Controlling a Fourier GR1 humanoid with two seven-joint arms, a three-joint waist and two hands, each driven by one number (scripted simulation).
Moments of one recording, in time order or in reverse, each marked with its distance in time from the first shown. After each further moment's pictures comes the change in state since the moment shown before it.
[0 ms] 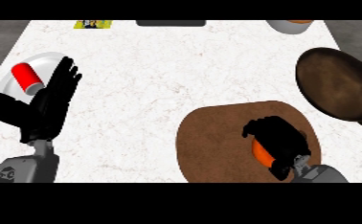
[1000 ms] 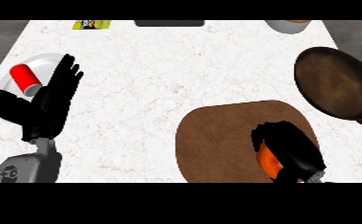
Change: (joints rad) left arm -0.016 -0.032 0.014 -0.021 -0.034 -0.004 0.034; right arm 0.136 0.047 -0.099 -0.096 0.026 -0.196 -0.116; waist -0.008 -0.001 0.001
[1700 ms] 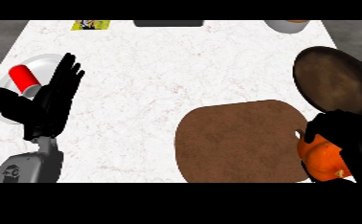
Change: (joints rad) left arm -0.009 -0.012 -0.001 -0.007 -0.013 0.009 0.013; right arm 0.041 -0.061 -0.229 -0.515 -0.067 -0.023 0.057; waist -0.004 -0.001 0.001
